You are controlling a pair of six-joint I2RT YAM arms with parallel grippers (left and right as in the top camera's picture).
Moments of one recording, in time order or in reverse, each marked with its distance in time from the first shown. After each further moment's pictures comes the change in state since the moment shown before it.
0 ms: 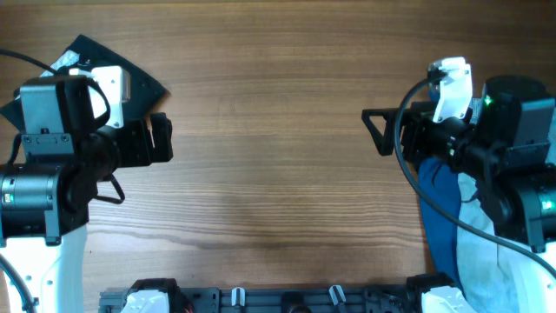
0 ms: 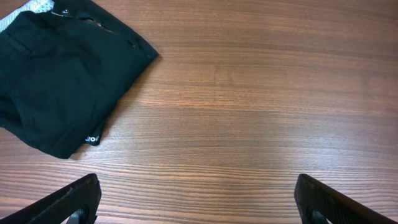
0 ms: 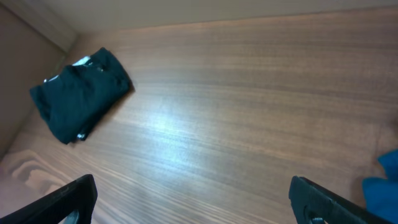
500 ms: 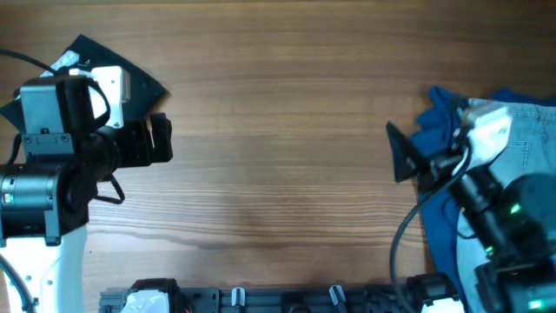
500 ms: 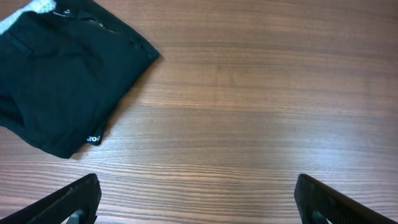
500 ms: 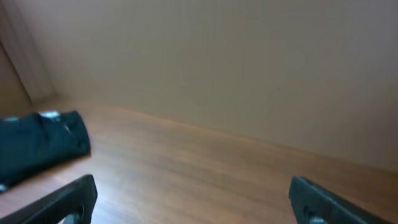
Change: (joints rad) left arm 0.000 0.000 0.000 0.000 -0.006 0.000; right arm 0.000 -0.465 -0.460 0.514 0.138 -0.217
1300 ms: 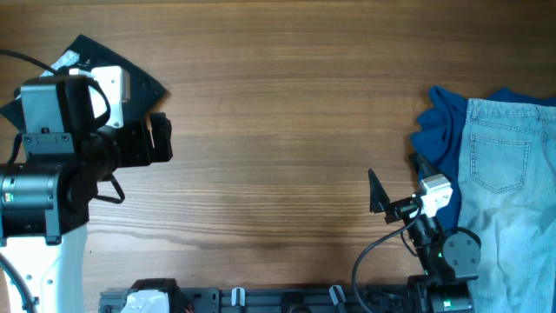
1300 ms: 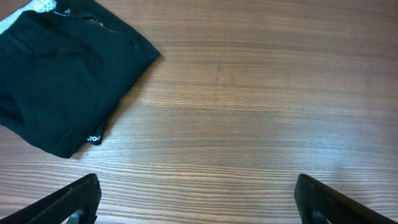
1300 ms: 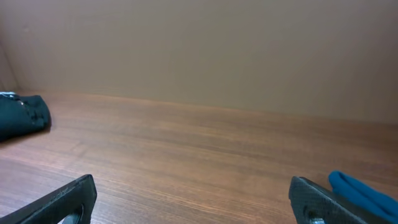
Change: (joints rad) left arm 0.000 0.001 -0.001 -0.001 0.000 0.000; right arm -0.067 -0.591 -0.922 0.483 0.007 0.067
